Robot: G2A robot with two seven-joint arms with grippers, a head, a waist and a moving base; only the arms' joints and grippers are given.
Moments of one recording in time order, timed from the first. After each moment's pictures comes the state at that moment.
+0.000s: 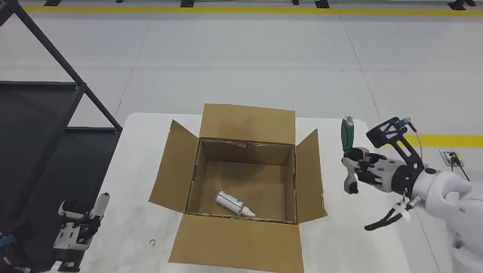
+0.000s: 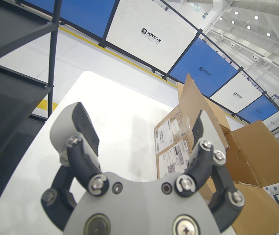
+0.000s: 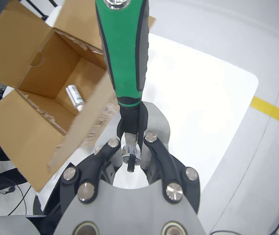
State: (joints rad) left arm 1.80 -1.24 -1.94 -2.03 0.59 -0.26 0.00; right arm -1.03 -1.06 1.66 -2.14 -0.63 -0.14 1.27
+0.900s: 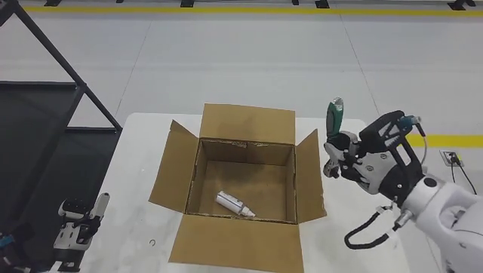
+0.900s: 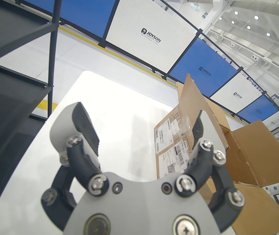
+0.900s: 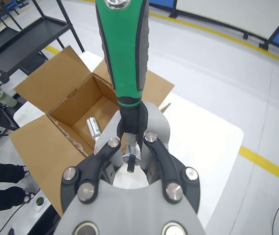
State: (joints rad) left arm 1.80 -1.24 -1.94 -2.03 0.59 -0.26 0.00; right arm -0.97 -1.05 1.54 -2.31 -0.72 -0.09 1.09
